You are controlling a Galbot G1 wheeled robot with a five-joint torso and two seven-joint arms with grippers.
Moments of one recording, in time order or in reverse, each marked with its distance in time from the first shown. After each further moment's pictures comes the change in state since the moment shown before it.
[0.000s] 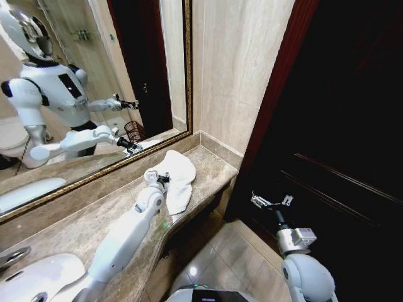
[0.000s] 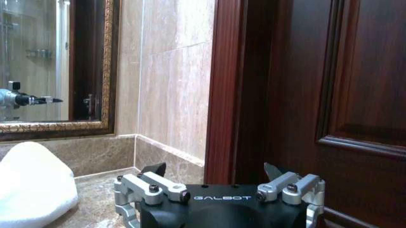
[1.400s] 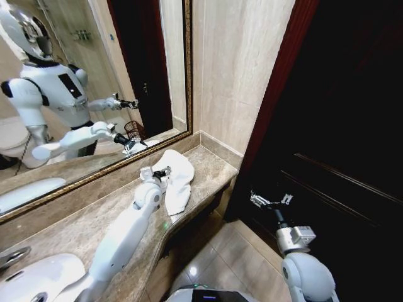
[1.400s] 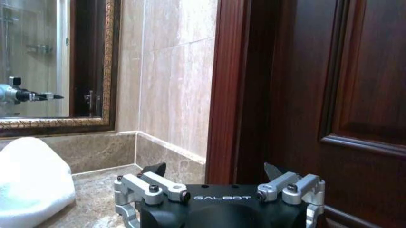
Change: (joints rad) left arm -0.025 -0.034 -0.003 -0.013 -0.046 -0.002 -0.086; right arm 0.013 -0.007 -0.013 -0.005 -0.011 -0.022 0.010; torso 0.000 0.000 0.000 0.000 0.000
